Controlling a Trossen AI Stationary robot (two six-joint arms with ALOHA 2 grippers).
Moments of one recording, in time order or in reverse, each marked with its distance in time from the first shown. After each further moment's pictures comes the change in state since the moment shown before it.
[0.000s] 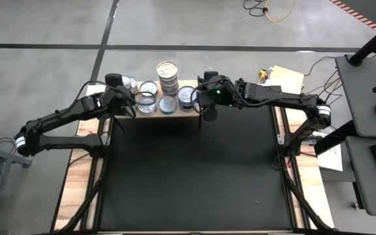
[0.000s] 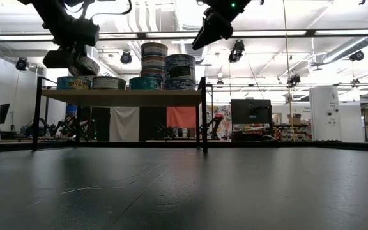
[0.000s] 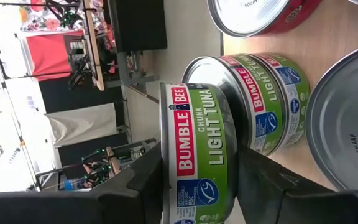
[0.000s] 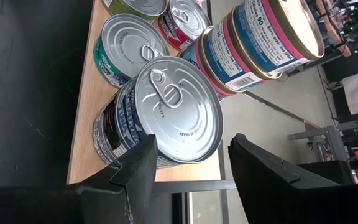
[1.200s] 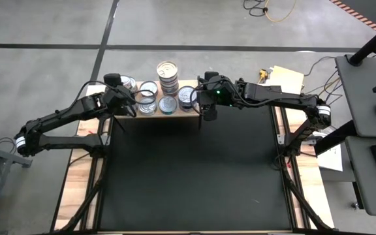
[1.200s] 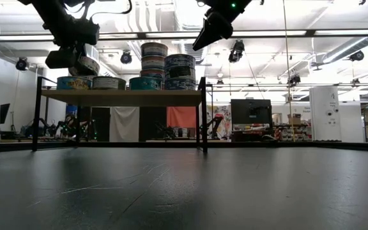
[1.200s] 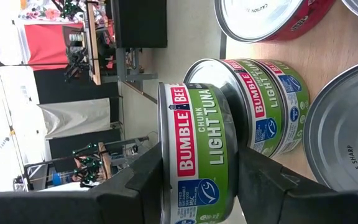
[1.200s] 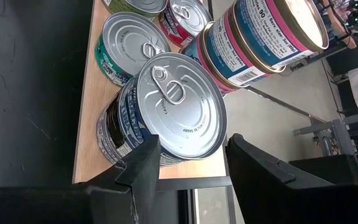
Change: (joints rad) left arm 0.000 0.000 -0.002 0.005 0.001 -0.073; right arm 0.000 0.000 0.000 -0.015 0.000 0.035
